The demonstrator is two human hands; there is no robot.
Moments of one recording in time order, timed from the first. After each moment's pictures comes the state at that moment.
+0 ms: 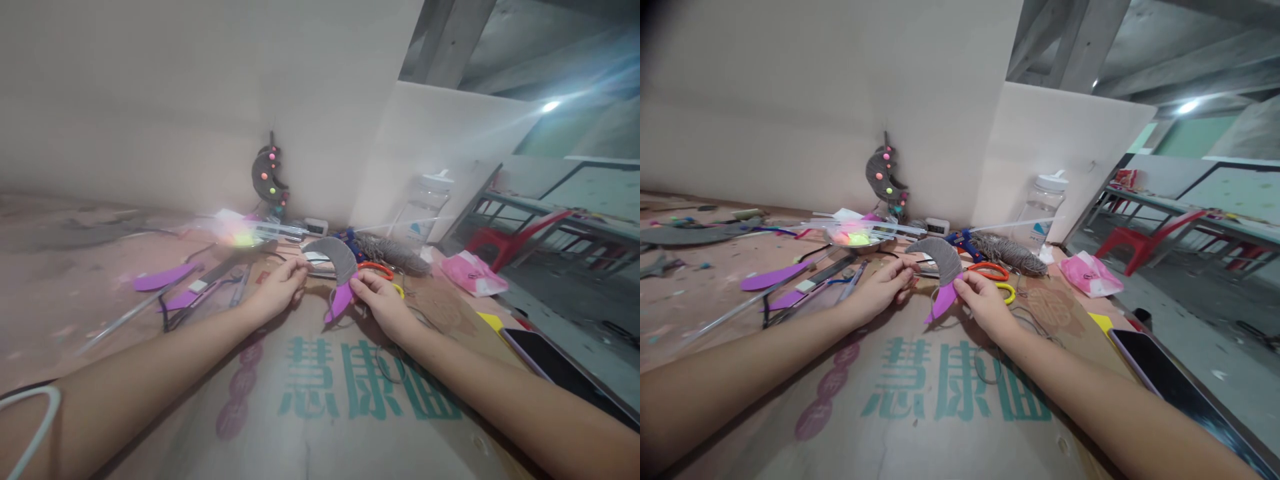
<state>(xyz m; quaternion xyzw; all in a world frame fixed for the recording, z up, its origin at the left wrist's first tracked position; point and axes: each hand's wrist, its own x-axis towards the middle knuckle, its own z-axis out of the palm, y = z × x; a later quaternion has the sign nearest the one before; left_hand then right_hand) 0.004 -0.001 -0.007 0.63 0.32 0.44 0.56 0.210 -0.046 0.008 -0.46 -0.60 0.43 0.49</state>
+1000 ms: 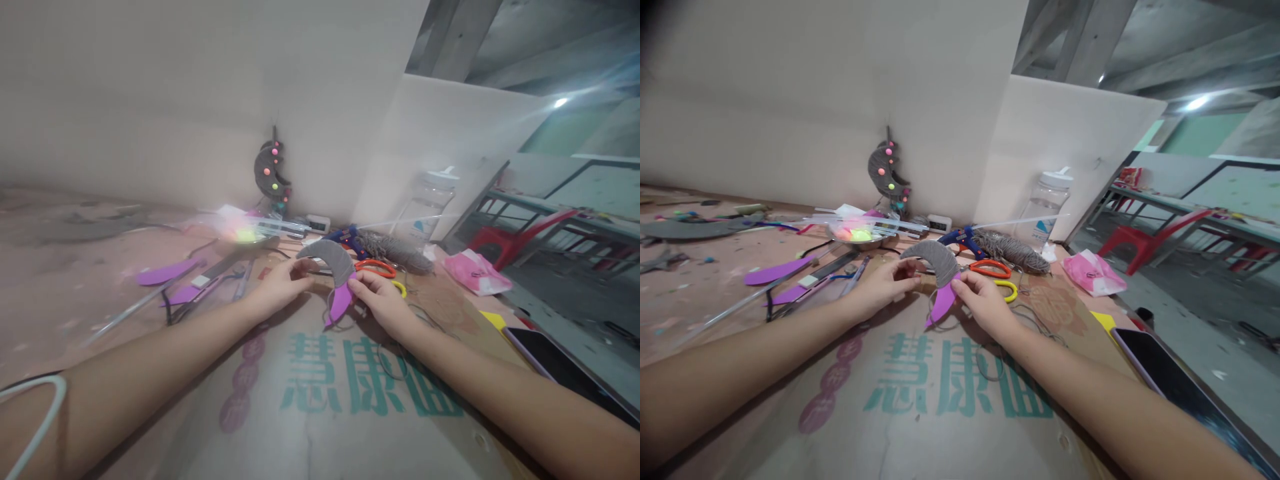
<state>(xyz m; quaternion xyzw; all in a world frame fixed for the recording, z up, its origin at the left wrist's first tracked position) -0.001 -0.004 0.006 0.67 0.40 0.42 0.46 0.207 -0.048 0.004 -0.46 -0.60 0.44 0.49</state>
